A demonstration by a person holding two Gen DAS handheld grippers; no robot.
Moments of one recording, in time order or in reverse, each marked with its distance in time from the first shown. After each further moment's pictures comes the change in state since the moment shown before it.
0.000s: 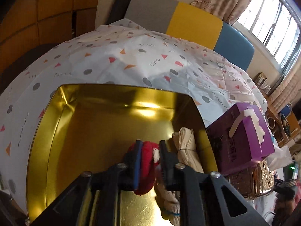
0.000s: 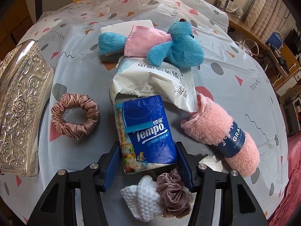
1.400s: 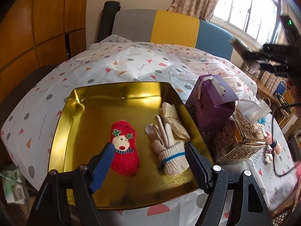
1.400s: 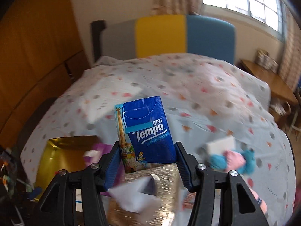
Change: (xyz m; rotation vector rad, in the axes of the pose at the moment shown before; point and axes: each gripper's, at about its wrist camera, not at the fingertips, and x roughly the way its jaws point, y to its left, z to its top) left arm -0.079 -0.019 -0.064 0.160 -0.081 0.009; right arm -0.186 0.187 0.106 -0.202 -0.374 0.364
